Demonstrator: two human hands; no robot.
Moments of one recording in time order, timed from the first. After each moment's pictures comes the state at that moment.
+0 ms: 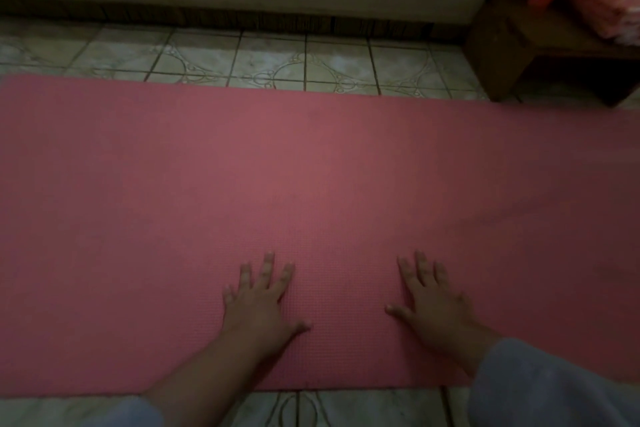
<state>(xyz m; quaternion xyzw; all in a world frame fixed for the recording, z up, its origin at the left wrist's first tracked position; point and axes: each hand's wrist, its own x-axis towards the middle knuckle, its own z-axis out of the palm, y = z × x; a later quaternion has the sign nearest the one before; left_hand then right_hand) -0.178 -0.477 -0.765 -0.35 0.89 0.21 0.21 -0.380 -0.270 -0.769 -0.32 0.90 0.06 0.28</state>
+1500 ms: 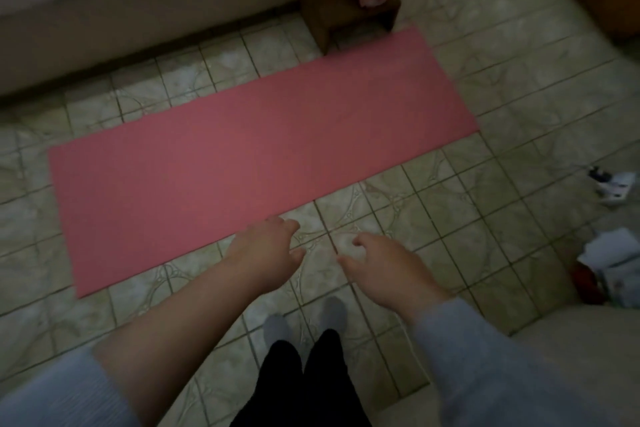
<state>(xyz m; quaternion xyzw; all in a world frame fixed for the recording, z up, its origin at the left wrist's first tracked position) -0.076 -0.254 -0.095 -0.09 0.93 0.17 0.32 -0.118 -0.072 -0.071 -0.10 0.91 -0.11 0.38</state>
